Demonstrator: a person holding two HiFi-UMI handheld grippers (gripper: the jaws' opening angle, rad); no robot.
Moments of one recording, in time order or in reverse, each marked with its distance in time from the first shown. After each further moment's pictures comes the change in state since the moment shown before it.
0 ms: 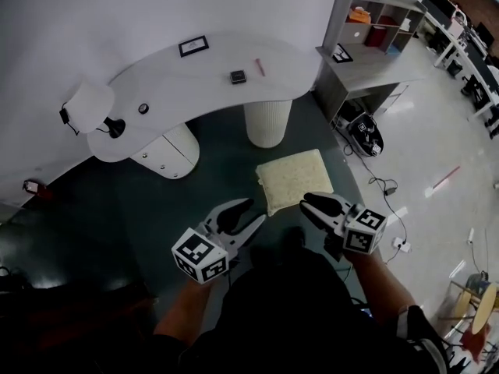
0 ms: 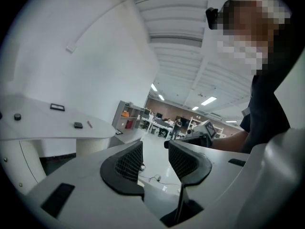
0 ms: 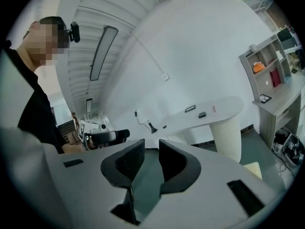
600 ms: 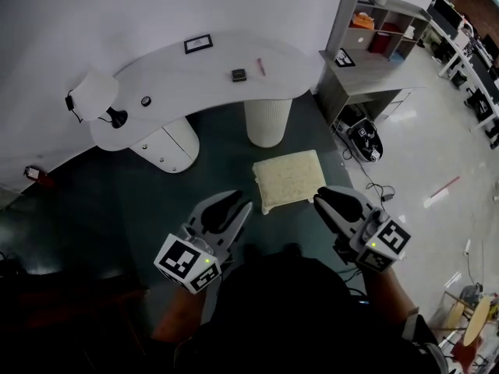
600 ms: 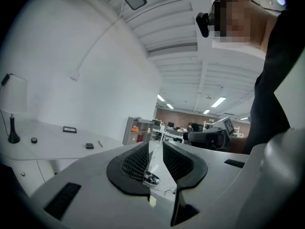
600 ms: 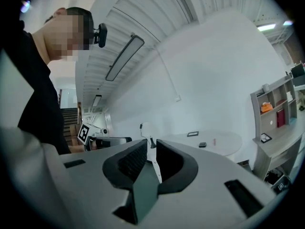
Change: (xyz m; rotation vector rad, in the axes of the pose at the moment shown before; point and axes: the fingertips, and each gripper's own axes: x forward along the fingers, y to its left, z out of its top) left arm -0.021 -0.042 0.065 0.093 -0.140 0.181; right arm -0.068 0.062 0.085 -0.300 -0.135 0.006
